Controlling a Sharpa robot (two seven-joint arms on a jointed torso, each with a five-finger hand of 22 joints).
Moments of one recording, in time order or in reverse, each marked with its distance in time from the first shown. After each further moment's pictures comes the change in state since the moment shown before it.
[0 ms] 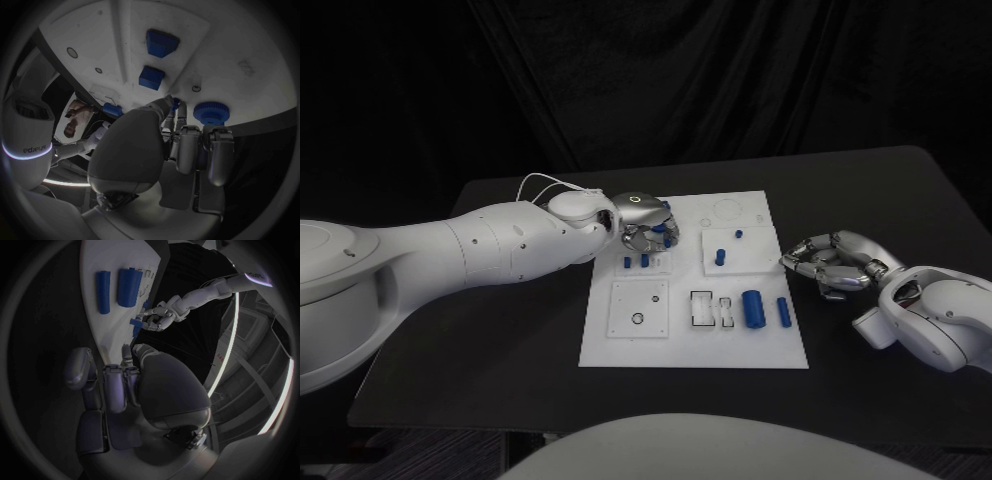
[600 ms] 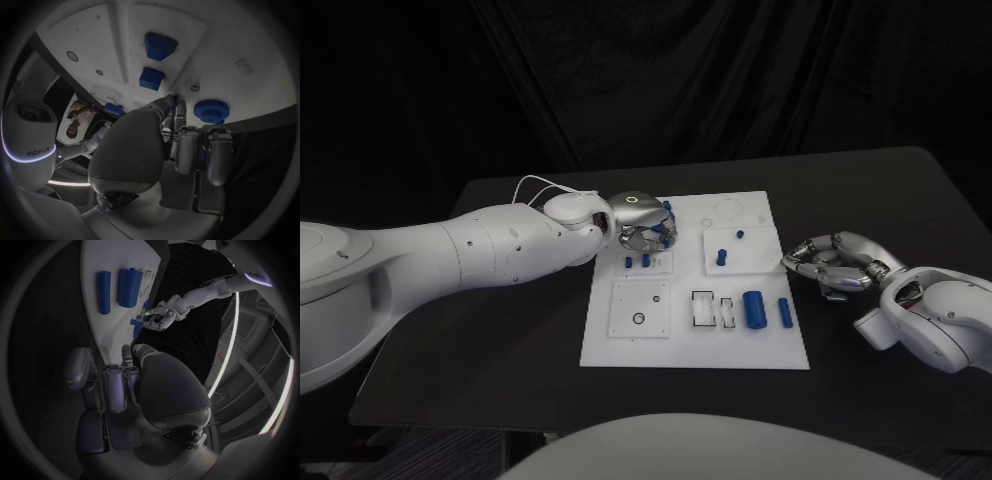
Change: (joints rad) left arm -0.005 -0.022 -0.002 0.015 -0.003 -0.057 0.023; left_hand 0.013 0.021 -0.005 -0.027 0.032 0.076 0.010 0.021 -0.004 0.106 -0.010 0.025 -0.014 0.007 -0.014 0.004 0.000 0.000 -0.002 -0.019 0.000 0.000; right arm 0.000 0.000 0.000 -0.002 0.000 0.004 -0.003; right_hand 0.000 0.000 0.000 0.000 0.000 0.000 0.000 0.000 0.000 0.000 0.000 0.000 0.000 0.000 0.000 0.000 0.000 0.000 0.000 0.000 0.000 0.000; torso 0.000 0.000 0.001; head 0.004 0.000
